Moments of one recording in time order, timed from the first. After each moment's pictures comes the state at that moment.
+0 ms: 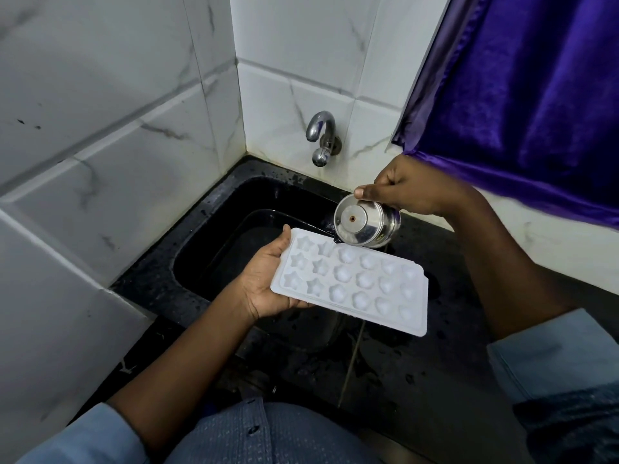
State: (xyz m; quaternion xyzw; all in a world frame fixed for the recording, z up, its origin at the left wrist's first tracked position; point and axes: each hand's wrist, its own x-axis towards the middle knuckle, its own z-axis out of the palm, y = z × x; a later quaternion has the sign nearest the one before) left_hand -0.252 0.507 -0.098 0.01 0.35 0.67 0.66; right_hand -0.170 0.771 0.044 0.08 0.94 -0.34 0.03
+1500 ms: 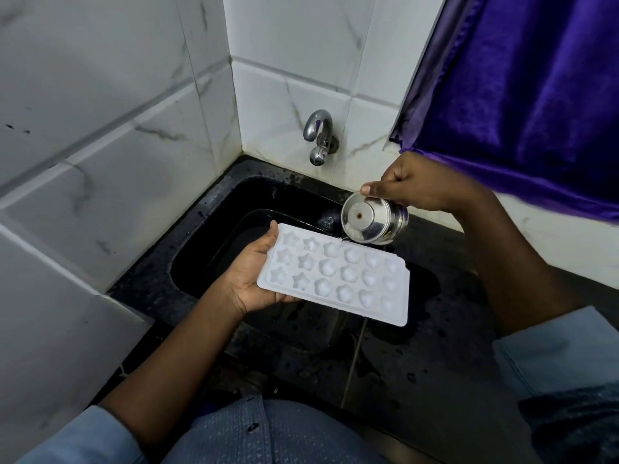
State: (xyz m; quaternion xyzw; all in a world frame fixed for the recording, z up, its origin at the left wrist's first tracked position) left_hand -0.277 0.498 -0.105 0.01 0.36 0.68 0.64; right_hand -0.171 0.783 0.043 0.10 0.94 -0.33 0.03
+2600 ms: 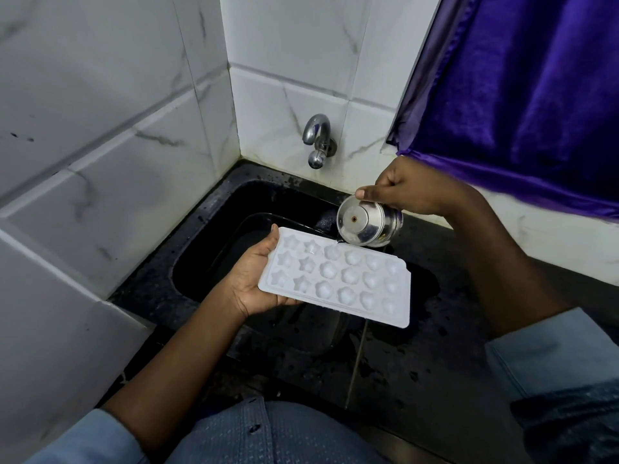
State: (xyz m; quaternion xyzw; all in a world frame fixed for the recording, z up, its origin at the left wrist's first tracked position) left_hand -0.281 0.495 -0.110 0.00 0.36 0.67 0.65; right_hand -0.173 0.772 0.040 0.11 0.94 -0.32 0.02
